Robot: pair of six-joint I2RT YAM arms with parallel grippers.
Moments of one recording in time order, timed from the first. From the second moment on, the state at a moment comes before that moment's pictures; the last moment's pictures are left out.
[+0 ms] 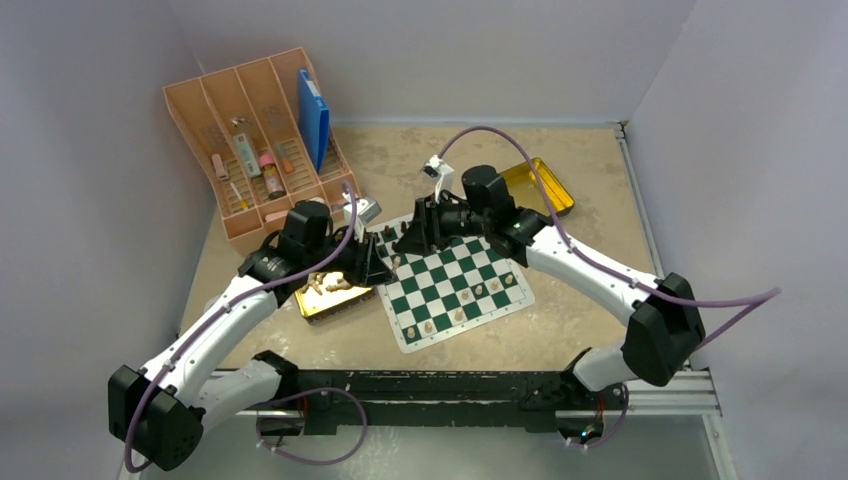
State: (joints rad) left arm -0.47 1.00 0.81 -0.43 0.65 -0.25; right arm 0.71 1.44 1.14 -0.13 -0.57 0.50
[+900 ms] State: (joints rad) left arm -0.48 1.03 0.81 -0.41 0.71 -0.22; right arm 0.71 1.51 1.15 -0.18 -0.75 0.45
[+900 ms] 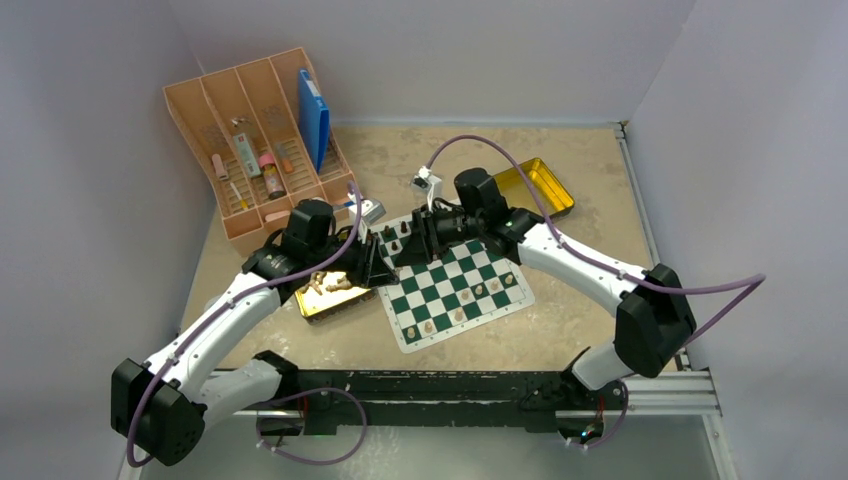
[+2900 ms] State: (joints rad) left arm -0.48 0.92 0.82 -0.52 0.39 -0.20; right arm 1.03 1.11 0.76 -0.68 0.58 1.09
